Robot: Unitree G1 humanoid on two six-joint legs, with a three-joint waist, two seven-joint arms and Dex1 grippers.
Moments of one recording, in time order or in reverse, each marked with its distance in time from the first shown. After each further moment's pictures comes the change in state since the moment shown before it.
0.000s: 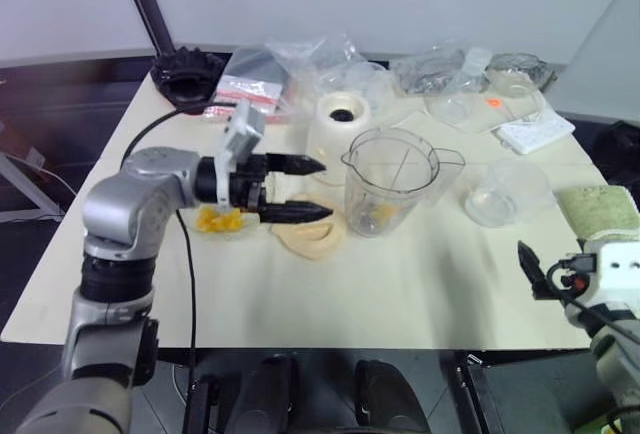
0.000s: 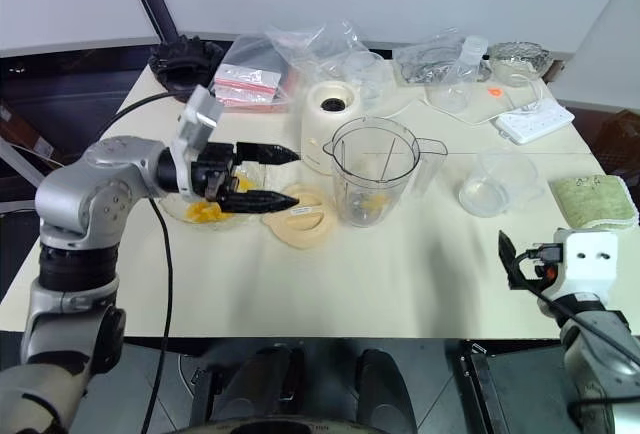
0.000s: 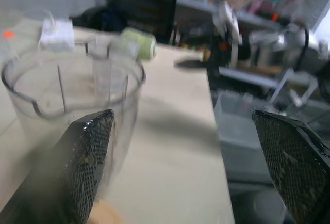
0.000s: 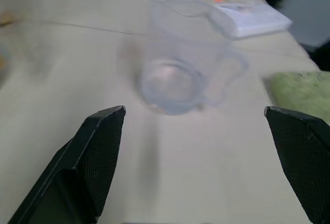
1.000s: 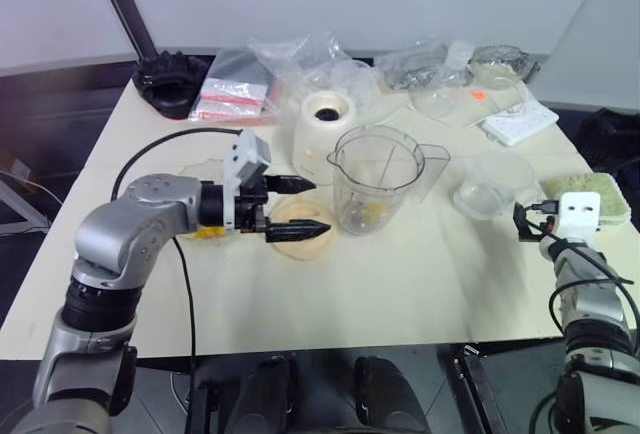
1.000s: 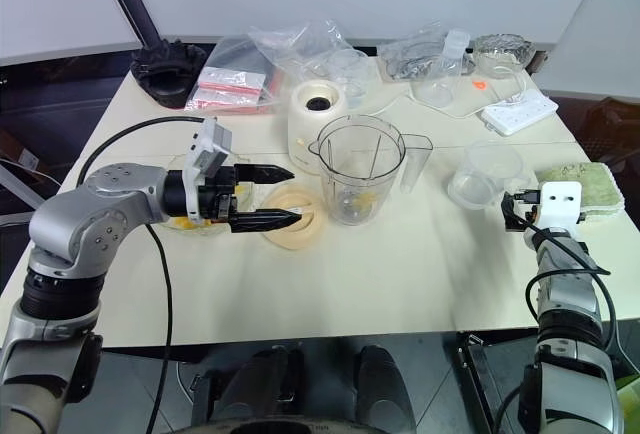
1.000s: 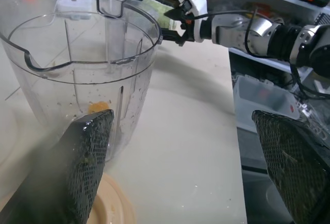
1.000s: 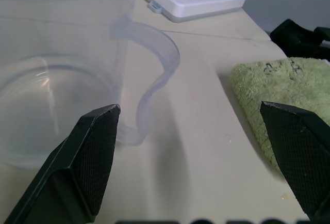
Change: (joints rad) left arm 0.071 0.063 -0.022 -0.080 -0.121 0.020 0.226; right arm -0.670 -0.055 0.163 1.169 -0.270 -0.548 0.054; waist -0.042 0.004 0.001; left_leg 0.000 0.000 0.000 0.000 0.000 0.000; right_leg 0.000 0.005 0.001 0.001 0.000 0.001
